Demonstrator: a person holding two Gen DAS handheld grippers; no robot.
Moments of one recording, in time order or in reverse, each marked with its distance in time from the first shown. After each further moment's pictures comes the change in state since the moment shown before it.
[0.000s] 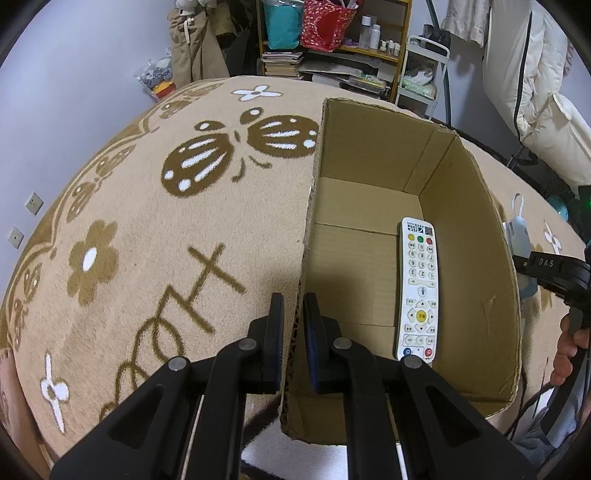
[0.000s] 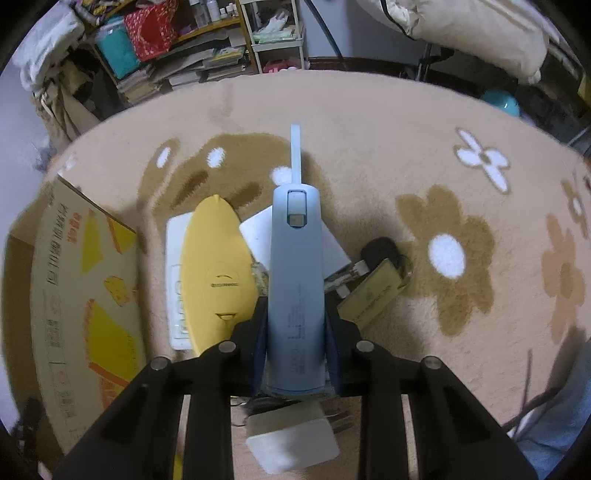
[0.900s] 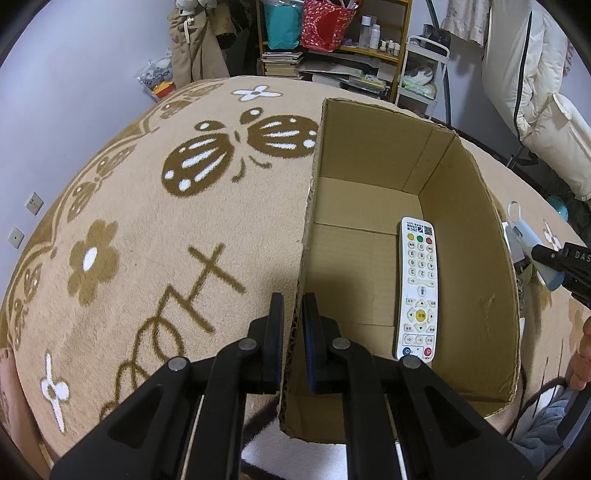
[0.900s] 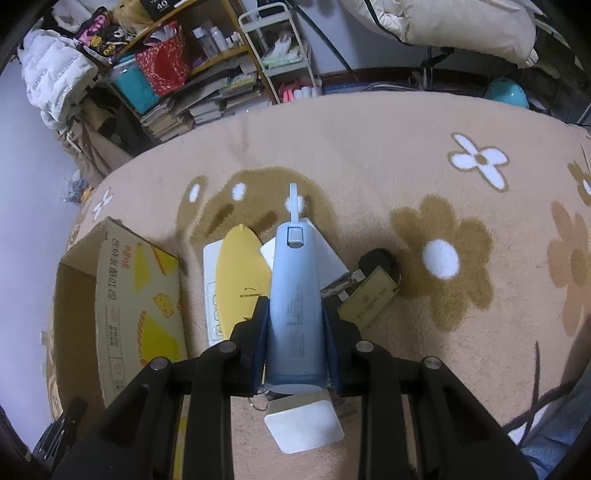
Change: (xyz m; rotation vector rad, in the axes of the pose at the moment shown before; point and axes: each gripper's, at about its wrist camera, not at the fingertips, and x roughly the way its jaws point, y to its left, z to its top) left arm 0.000 -0.004 0.000 0.007 0.000 0.004; right arm -0.039 -0.020 -0.004 0.042 -0.084 0.124
